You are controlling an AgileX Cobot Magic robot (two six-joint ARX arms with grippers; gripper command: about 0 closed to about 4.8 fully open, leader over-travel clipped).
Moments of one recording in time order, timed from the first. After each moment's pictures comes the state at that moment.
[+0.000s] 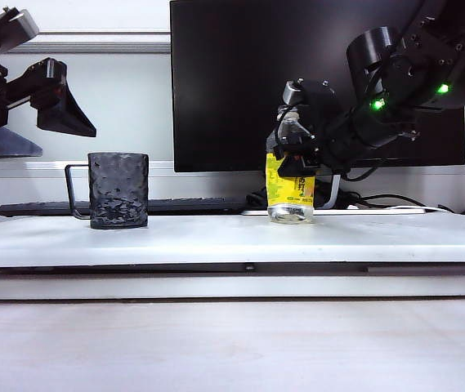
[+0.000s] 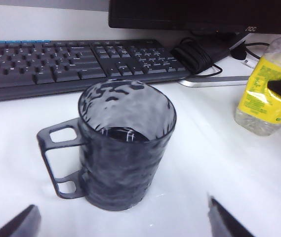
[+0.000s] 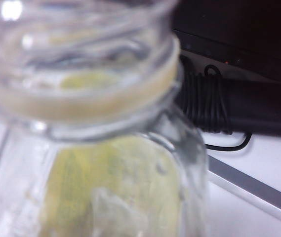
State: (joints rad) left arm -0.21 1.25 0.50 0.55 0.22 -0.13; right arm 0.33 1.89 1.11 0.52 -0.21 -0.13
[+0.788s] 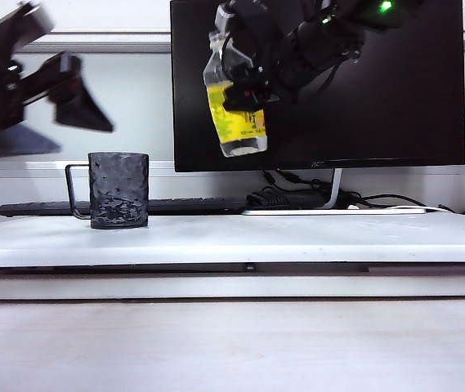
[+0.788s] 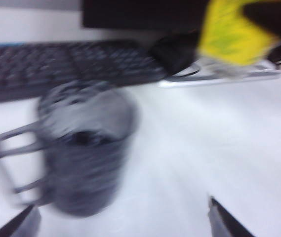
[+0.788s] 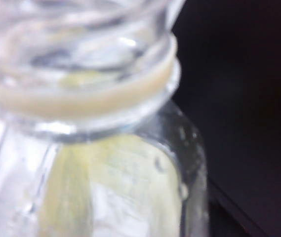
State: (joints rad) left arm -0.30 1.25 0.50 0.57 0.20 -0.14; right arm 0.48 1.82 1.35 0.31 -0.16 -0.47
